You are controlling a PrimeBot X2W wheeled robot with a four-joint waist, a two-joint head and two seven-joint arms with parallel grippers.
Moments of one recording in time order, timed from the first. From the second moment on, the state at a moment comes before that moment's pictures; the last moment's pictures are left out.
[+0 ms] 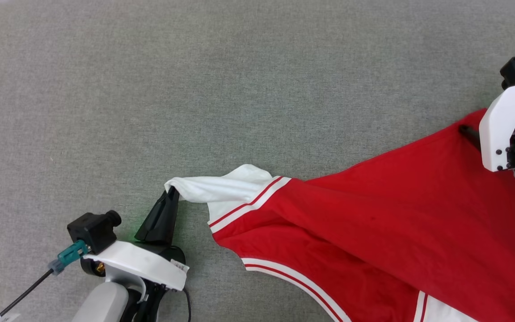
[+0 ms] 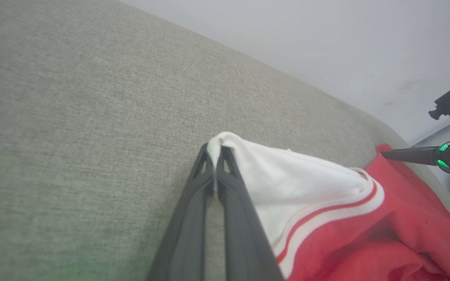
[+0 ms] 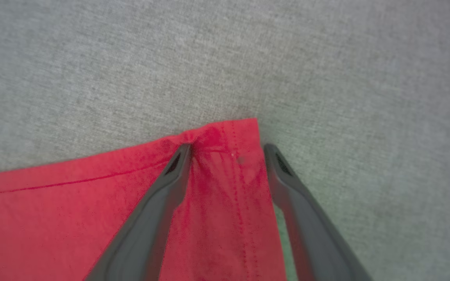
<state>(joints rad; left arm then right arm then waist) -0.22 0.30 -0.35 0.22 -0.77 -0.13 -0.26 -0.96 -0.54 0.73 0.87 0.76 0.13 0.50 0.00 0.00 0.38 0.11</state>
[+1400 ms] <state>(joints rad) -0.71 0.57 -0.29 0.07 -0.76 -0.13 -0.09 -1.24 -0.55 0.81 0.79 1.07 0.13 0.35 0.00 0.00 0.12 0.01</state>
